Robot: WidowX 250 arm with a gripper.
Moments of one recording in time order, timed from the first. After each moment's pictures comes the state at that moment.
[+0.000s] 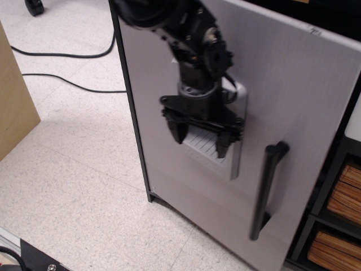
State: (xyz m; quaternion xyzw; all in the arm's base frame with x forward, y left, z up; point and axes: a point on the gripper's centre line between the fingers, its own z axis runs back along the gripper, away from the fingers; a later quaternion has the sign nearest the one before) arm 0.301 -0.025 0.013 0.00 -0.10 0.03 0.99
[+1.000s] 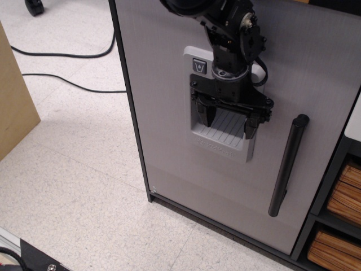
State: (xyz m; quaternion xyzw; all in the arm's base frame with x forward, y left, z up) arm 0.339 -0.037 0.014 0.00 -0.12 0.04 0.99
